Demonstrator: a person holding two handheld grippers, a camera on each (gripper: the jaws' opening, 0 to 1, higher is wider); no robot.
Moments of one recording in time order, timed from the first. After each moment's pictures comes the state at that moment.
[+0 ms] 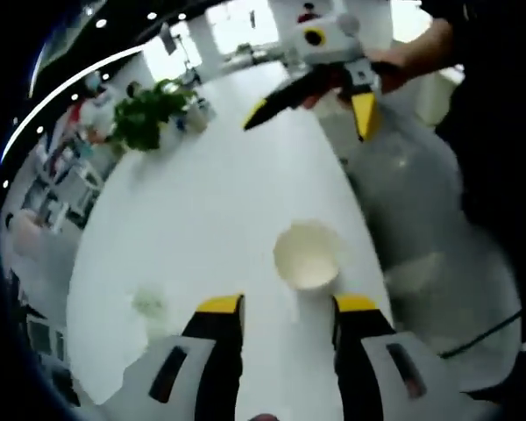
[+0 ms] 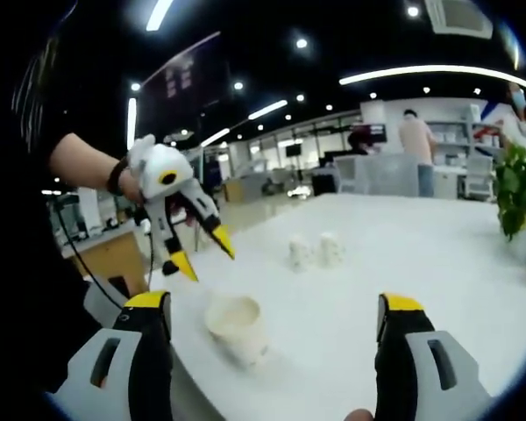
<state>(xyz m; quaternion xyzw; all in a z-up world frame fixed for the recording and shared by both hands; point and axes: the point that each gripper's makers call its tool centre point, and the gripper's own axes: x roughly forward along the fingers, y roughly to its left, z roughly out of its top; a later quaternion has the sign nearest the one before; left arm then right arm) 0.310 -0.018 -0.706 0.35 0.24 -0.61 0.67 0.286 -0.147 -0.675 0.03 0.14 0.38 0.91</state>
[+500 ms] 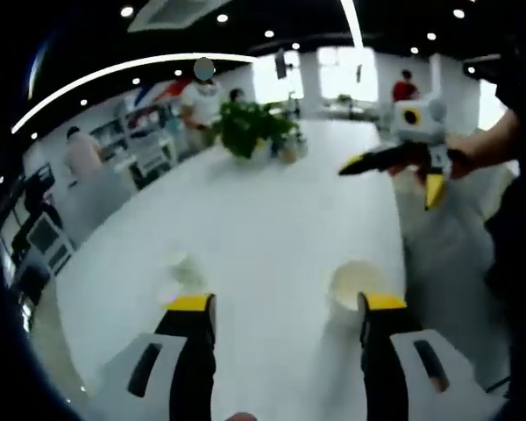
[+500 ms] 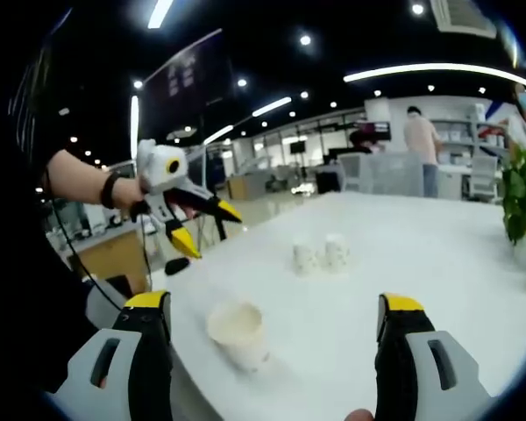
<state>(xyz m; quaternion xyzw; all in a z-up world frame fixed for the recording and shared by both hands) 0.347 0.010 -0.669 0.19 0.22 -0.50 0.81 0.297 -0.141 -0.666 0.03 0.15 0.39 0.91</state>
